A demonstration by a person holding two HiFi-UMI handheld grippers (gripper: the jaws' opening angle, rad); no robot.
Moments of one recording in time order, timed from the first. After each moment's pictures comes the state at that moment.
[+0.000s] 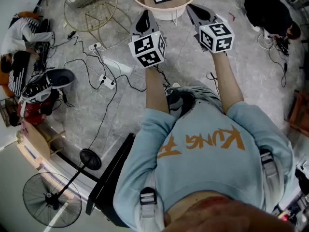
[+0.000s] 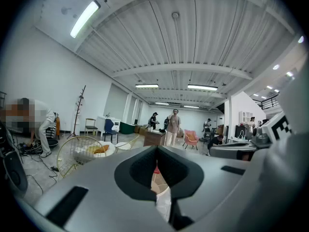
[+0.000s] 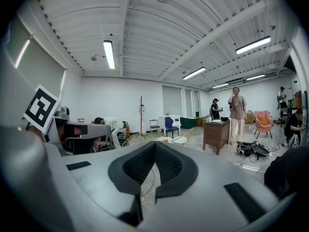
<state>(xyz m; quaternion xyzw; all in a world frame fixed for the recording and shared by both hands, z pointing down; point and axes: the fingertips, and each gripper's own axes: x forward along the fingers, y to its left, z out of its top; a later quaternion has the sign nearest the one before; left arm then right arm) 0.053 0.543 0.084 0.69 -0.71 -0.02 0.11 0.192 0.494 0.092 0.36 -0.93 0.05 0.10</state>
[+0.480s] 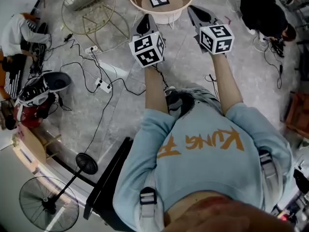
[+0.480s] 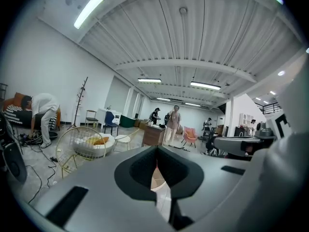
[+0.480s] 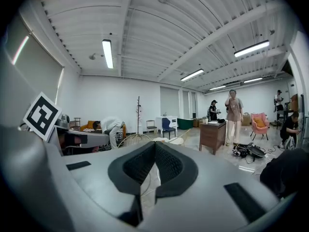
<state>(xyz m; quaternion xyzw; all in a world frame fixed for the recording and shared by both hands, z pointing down) 0.046 0.536 0.105 0.69 -0.71 -0.01 0.15 0.192 0.488 0.084 0.37 -0.92 0.05 0.10</state>
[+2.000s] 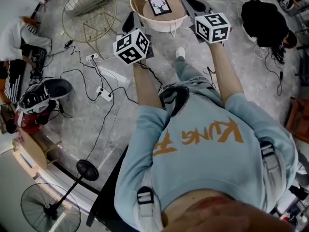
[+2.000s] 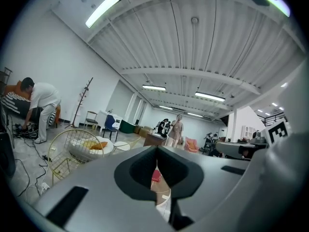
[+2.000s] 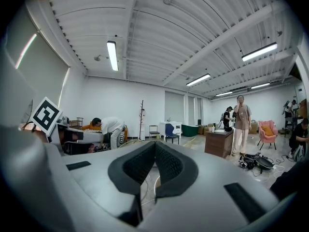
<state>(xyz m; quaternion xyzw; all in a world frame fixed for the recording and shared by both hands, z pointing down) -0.035 0.472 0.088 0.69 -0.71 -0.08 0.15 0.136 0.401 0.058 0.35 -0.93 0.01 0.08</state>
